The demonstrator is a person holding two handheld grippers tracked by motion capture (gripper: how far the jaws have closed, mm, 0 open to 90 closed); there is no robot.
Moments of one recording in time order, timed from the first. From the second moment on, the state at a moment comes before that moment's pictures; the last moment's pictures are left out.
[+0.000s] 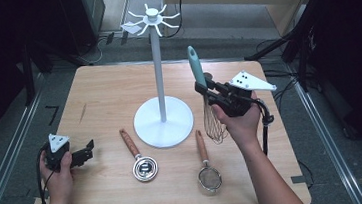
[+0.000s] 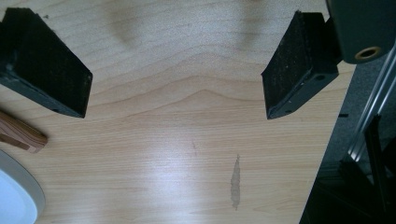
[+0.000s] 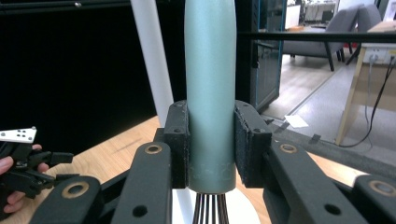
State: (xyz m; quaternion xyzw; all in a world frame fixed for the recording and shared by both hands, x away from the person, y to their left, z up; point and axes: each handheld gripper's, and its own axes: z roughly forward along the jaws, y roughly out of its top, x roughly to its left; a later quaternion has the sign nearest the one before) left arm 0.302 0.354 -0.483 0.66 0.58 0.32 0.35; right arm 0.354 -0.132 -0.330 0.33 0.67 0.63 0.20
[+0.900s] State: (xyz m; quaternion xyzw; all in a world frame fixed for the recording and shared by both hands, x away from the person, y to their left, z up) left arm 0.302 0.354 -0.483 0.66 0.58 0.32 0.35; right arm 0.329 -0.114 -0.303 0.27 0.65 0.68 0.21
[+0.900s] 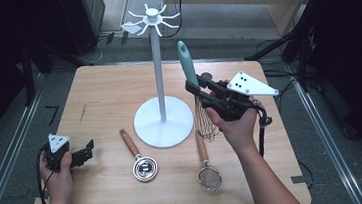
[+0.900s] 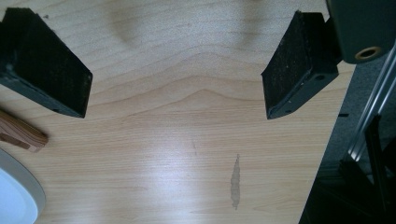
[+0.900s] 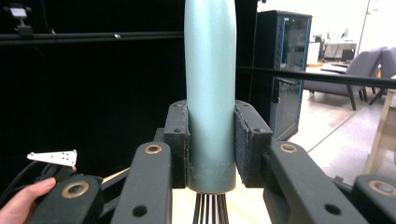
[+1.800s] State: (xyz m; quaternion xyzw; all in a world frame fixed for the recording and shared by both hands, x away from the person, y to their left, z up) left arm 0.302 0.355 -0.483 0.66 0.58 0.32 0.36; right arm 0.329 -0.084 -0.280 0.24 0.63 0.70 0.21
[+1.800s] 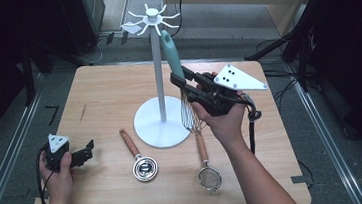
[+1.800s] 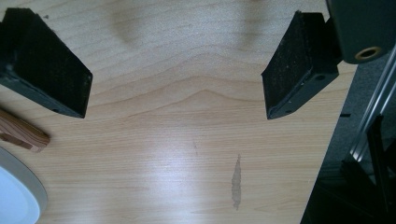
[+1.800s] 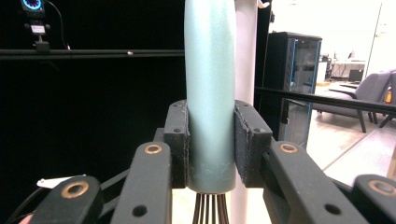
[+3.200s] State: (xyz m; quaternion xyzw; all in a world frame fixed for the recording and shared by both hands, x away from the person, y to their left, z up) left arm 0.301 0.355 -0.483 0.66 0.58 0.31 0.36; right arm 0.334 -0.075 -0.278 0.27 0.63 0.69 0.23
